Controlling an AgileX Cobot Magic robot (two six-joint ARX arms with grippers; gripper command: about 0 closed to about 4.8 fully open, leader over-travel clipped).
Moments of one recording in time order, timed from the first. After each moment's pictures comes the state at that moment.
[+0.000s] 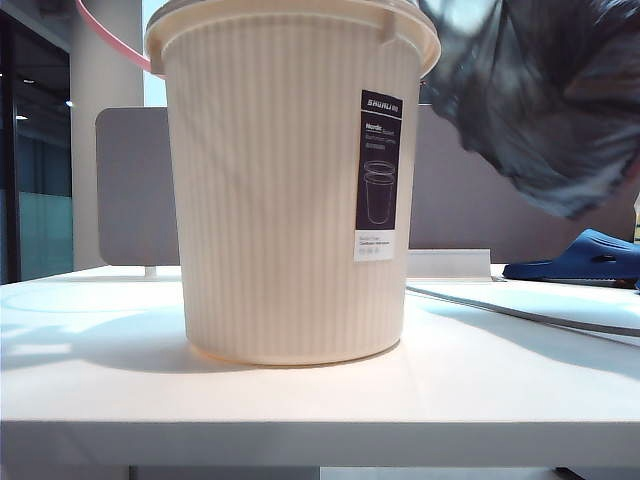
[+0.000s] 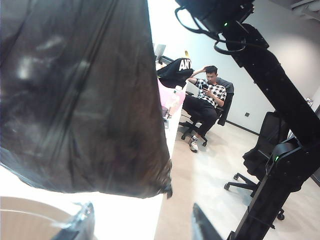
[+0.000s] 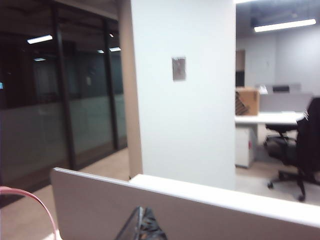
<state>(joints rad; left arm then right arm) -0.31 1.25 1.21 0.25 1.11 -0.49 -0.25 1.58 2.14 -0.15 -0.70 0.35</state>
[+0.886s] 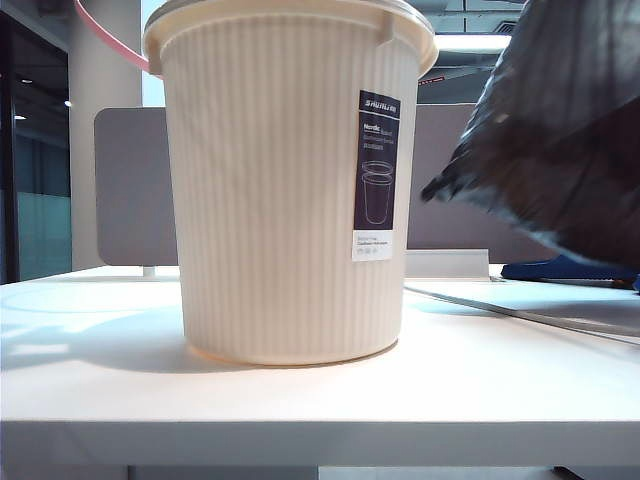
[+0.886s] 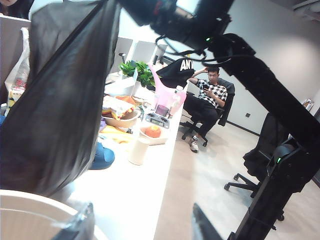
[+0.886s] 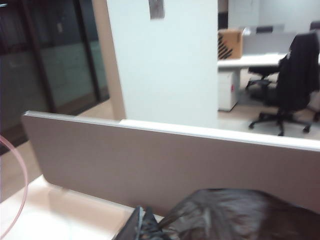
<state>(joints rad) -0.31 1.24 1.21 0.24 1.10 -0.49 -0.22 1.58 2.02 -0.32 -0.65 0.18</state>
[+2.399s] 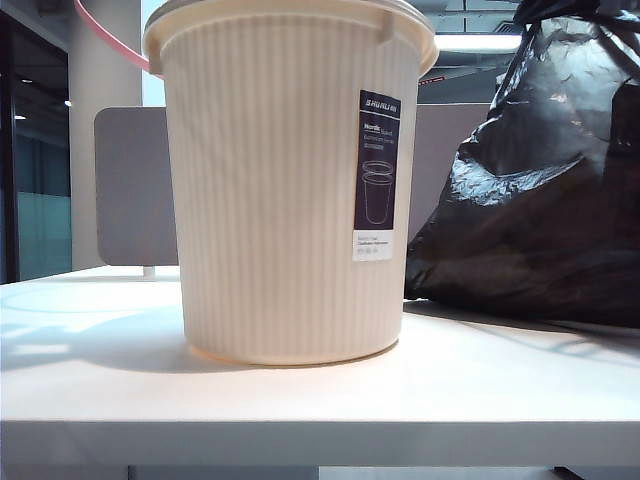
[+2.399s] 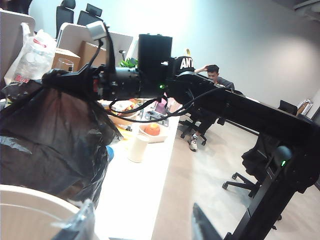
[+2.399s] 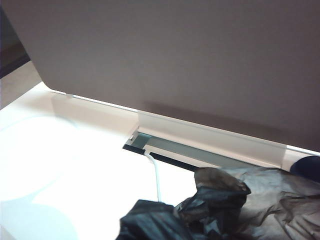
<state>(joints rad) -0.31 1.25 1.21 0.23 1.10 -0.49 -0.01 1.57 1.60 -0.28 -0.49 0.03</state>
